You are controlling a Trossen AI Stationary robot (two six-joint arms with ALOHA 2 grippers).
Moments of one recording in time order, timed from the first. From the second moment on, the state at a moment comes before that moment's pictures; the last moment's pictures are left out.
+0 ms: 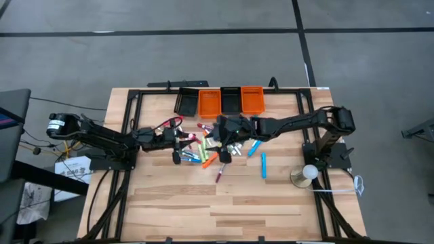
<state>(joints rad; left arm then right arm) -0.03 1.18 0.22 0.94 -0.21 0.10 -0.02 1.70 1.19 0.01 -0.11 -0.14</state>
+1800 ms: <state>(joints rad) 0.80 1.66 0.99 -0.15 0.03 -0.06 -0.39 1.64 1.19 -0.25 -0.11 -0.37</state>
